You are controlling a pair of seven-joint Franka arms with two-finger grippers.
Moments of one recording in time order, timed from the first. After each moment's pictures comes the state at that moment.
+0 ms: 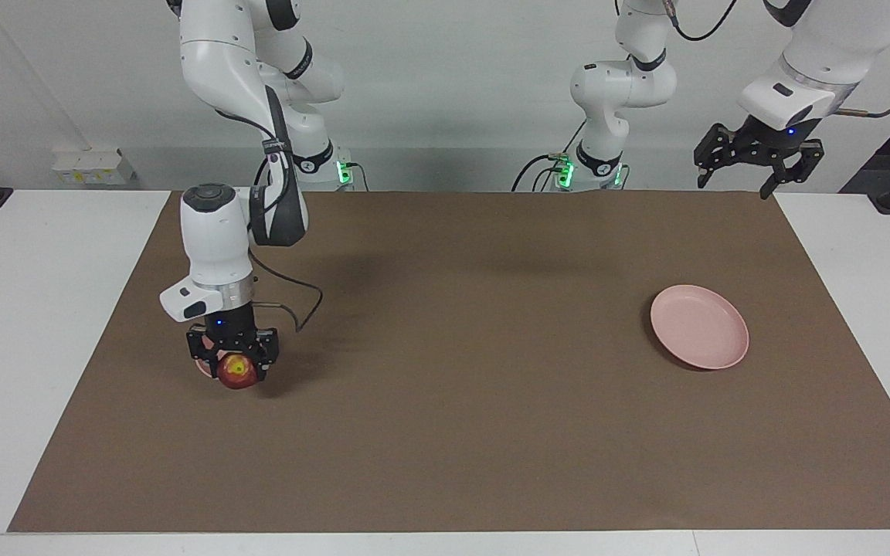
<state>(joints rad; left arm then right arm) -0.04 -0.02 -0.05 -1.49 0.01 1.42 0.24 0.02 0.31 -0.02 -1.98 -0.22 2.69 0.21</state>
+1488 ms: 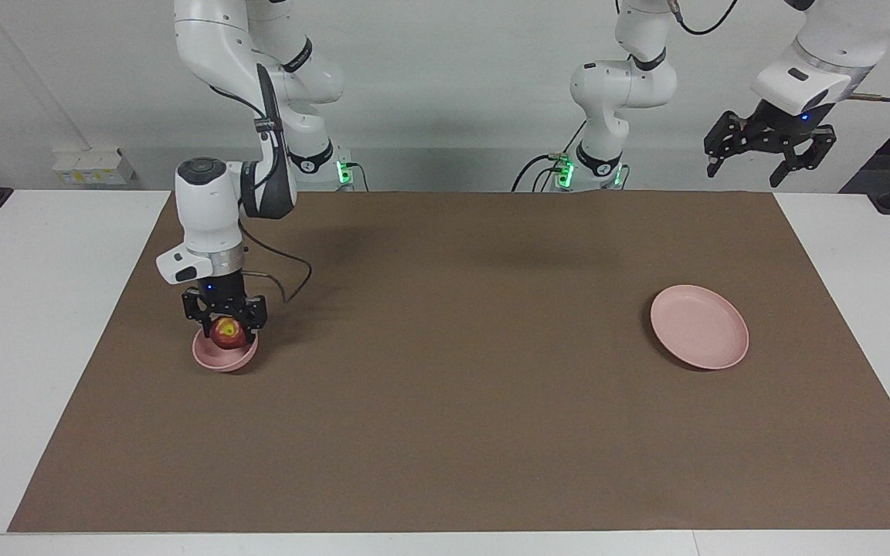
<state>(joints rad) -0.08 -0.04 0.01 -1.48 0.01 1.40 0.24 -0.06 0.14 -0.02 -2.25 -0.25 2.76 0.25</state>
